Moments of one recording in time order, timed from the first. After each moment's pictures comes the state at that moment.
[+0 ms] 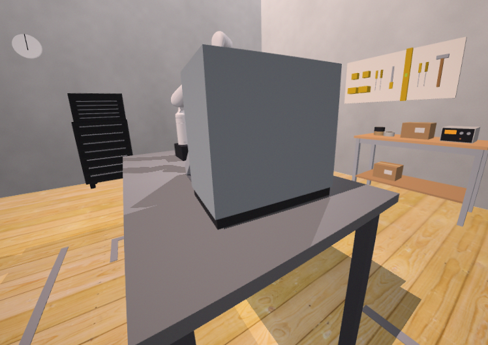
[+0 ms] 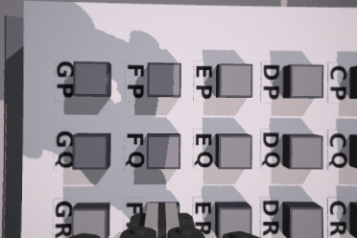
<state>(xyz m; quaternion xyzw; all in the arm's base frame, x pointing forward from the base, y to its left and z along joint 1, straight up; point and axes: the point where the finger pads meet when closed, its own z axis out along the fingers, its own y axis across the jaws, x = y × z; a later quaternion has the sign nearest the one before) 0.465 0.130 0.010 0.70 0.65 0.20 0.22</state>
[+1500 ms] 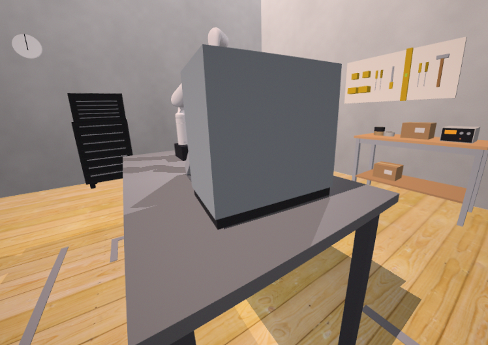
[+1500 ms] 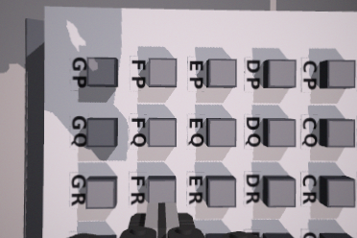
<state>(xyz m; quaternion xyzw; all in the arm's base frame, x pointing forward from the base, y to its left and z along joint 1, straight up) 0.446 0.124 0.036 0.70 0.65 0.20 0.22</state>
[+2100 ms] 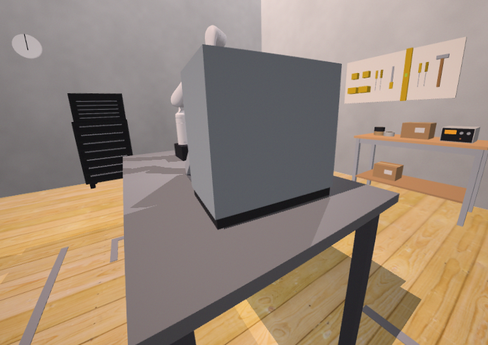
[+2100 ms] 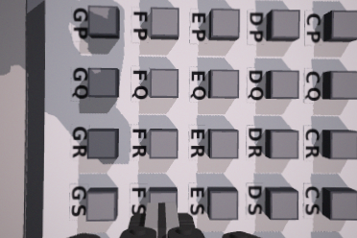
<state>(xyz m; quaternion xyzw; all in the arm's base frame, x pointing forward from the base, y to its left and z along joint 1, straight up) 0.445 0.096 0.034 0.70 0.65 0.20 0.22</state>
